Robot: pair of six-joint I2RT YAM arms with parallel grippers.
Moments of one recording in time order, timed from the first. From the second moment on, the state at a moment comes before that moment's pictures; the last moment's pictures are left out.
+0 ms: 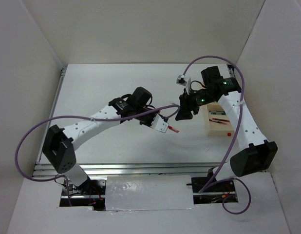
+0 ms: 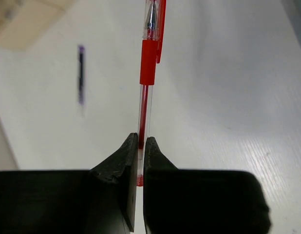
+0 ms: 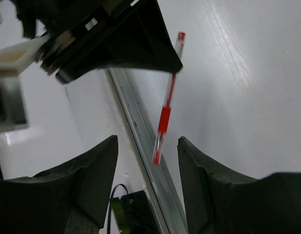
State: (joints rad) left arm -0.74 1.64 1.38 -0.64 0.49 1.19; right arm 0.20 1.43 1.54 -1.26 -0.86 -0.54
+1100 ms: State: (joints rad) left arm -0.86 1.57 1.46 -0.68 0.45 1.20; right arm 0.39 1.59 1.49 -1.21 -0.84 -0.46
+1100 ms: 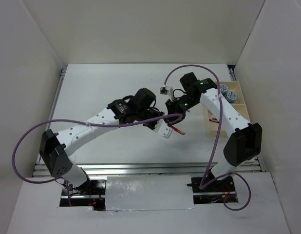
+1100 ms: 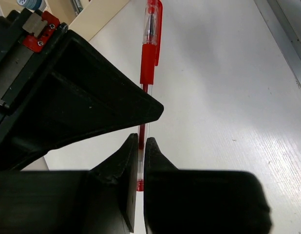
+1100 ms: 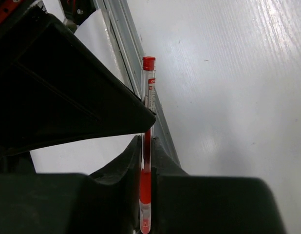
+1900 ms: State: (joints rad) left arm -0.49 1.27 1.20 -0.49 0.53 0.65; right arm -0.24 1.33 1.34 -1.18 -0.27 -1.30
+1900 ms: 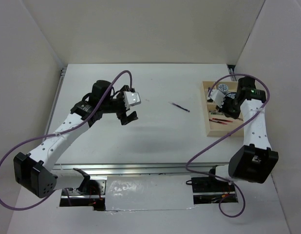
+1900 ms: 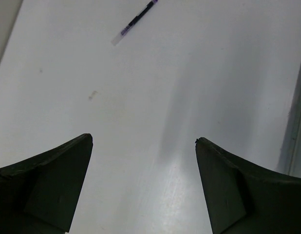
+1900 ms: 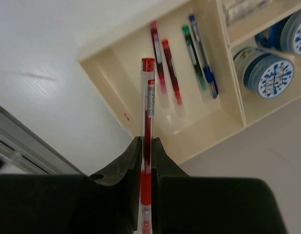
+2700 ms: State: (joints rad) left arm -0.34 1.24 1.13 -0.45 0.63 0.46; right arm -0.21 1.55 1.17 -0.85 0.01 -1.56
